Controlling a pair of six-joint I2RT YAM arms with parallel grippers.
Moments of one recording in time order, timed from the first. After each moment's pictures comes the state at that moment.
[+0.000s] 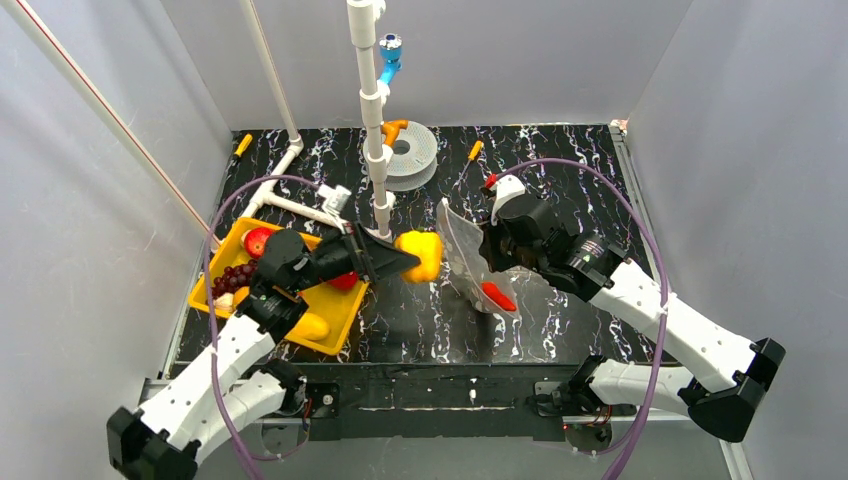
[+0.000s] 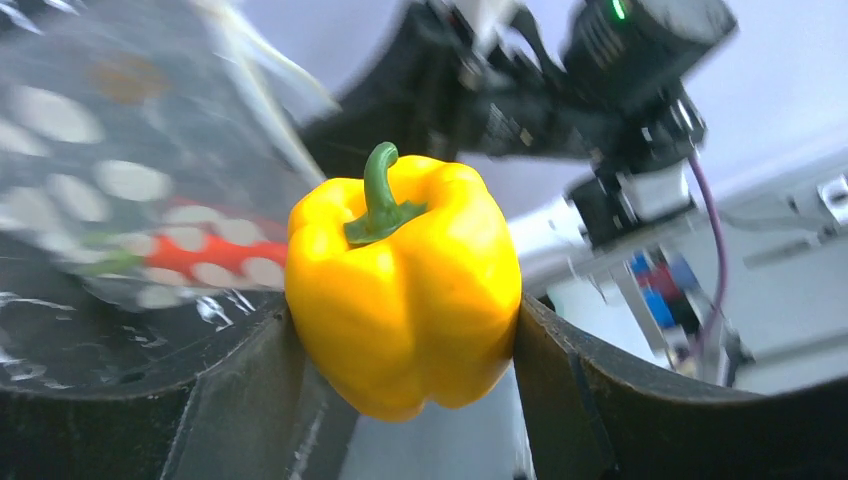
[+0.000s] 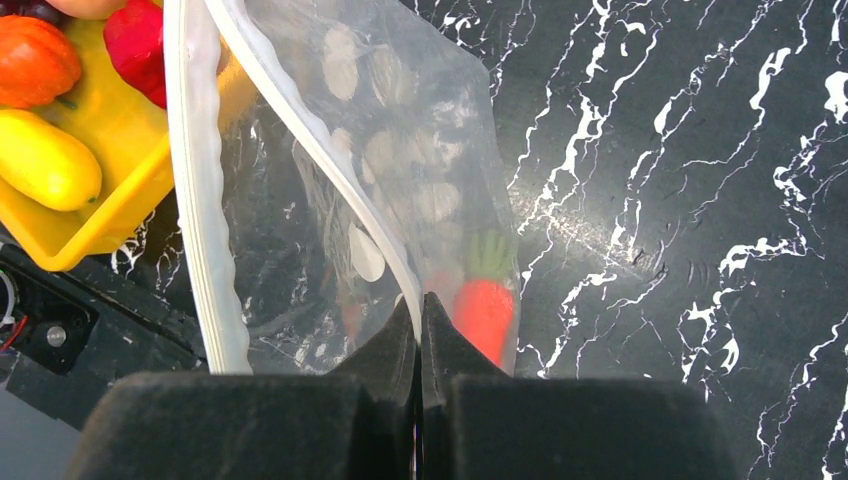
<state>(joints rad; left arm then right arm) -0.53 0.77 0.66 0.15 0.62 -0.95 0.87 1.10 1.17 -0.73 0.20 0.33</state>
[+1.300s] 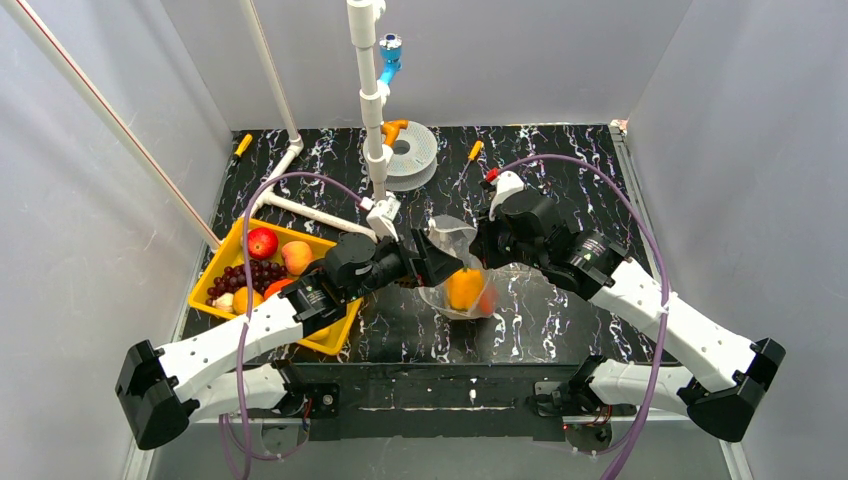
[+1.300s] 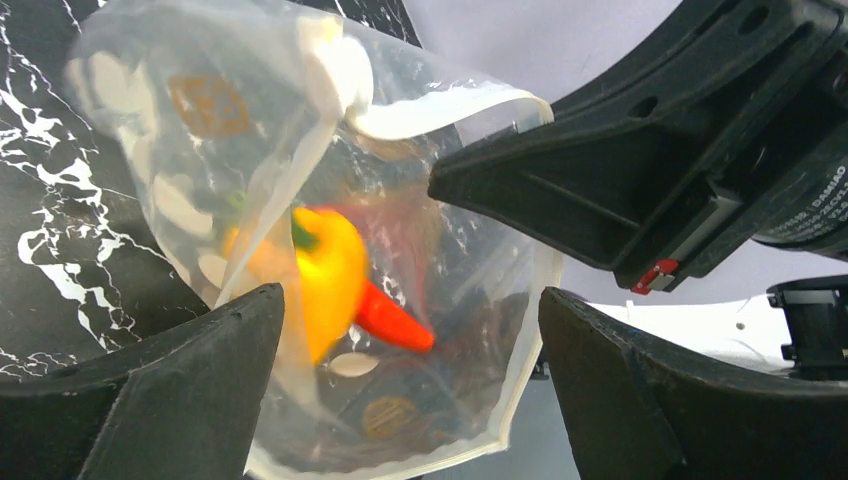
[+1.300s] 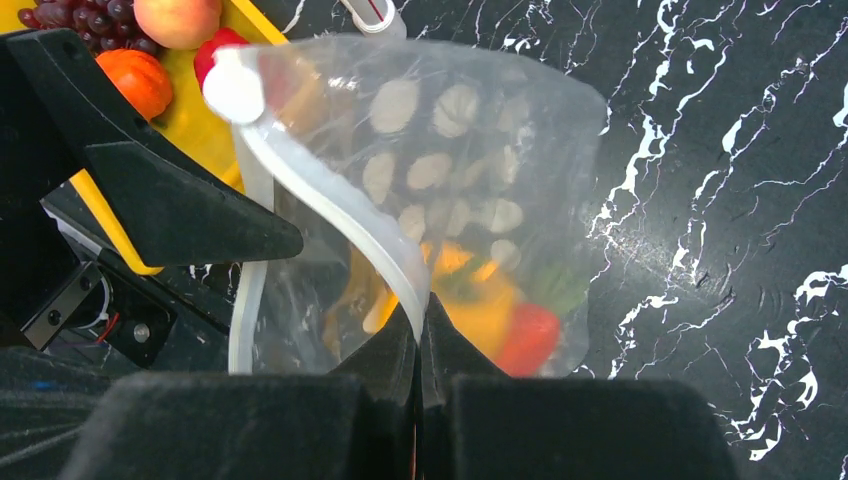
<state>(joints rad) -0.92 1.03 0.76 0.03 0.02 -0.86 0.87 1.11 1.18 -0.68 0.11 0.39</state>
